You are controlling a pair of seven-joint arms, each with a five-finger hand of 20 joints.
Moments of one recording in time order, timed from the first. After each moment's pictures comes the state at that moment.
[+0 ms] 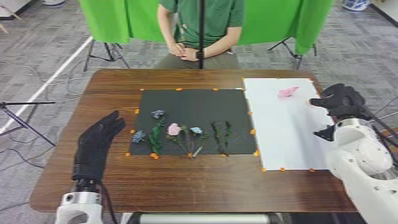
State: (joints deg) left arm 125.9 -78.4 -94.8 -120.4 63.5 3.6 14.5; right arm -91.0 -49.4 81.9 -97.2 -131.0 9.4 29.2
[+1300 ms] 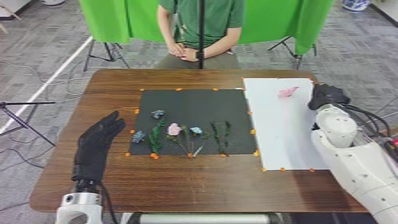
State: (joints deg) left arm 126.2 -78.7 -94.8 -120.6 63.6 3.7 14.6; right arm -70.5 -53.6 68.2 -73.2 -148.7 -3.0 26.3
